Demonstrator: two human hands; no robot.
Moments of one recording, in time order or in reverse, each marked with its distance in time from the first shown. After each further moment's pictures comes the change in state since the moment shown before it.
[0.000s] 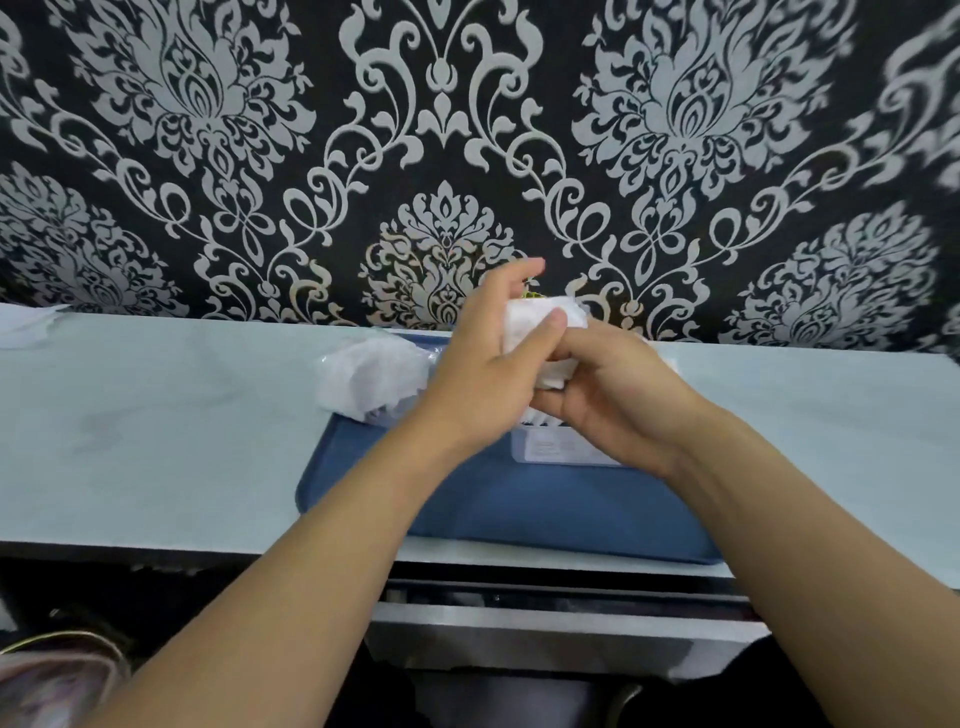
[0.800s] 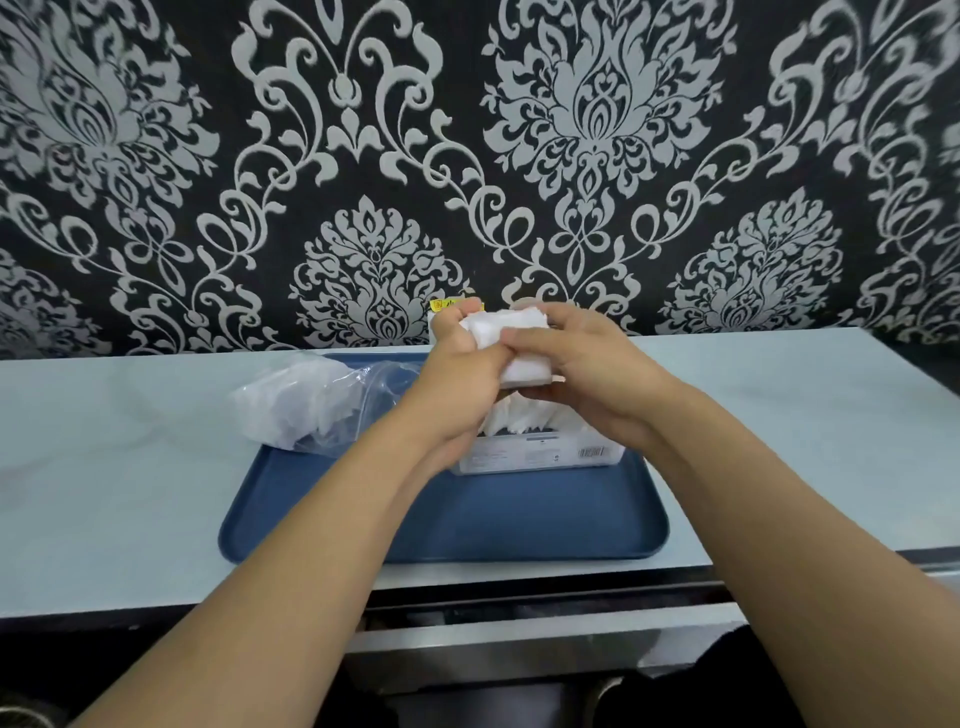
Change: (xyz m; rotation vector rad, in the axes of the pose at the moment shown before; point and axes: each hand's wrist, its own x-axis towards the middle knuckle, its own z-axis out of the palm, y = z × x) left_hand 0.034 -0.014 0.050 -0.505 -0.067 -0.349; right_hand -0.002 -0.022 -0.053 -0.354 0.221 0.000
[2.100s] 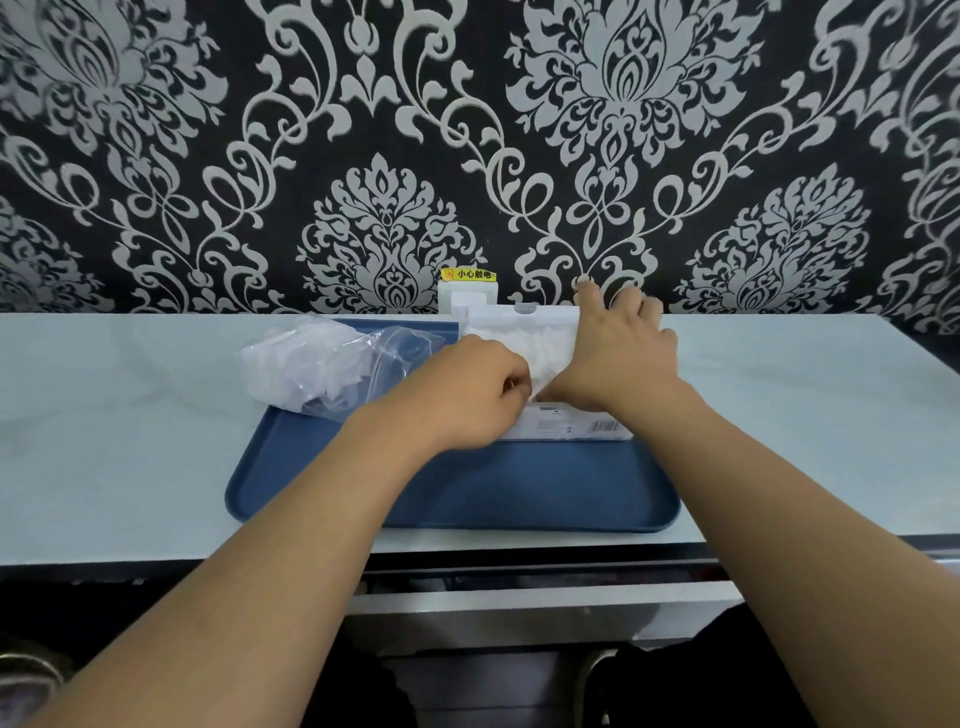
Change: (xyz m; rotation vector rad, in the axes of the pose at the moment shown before) left_hand -0.006 -0.013 -0.031 1.363 -0.259 0.283; right_hand 0.021 0.032 -0.006 -1.468 0.434 0.105
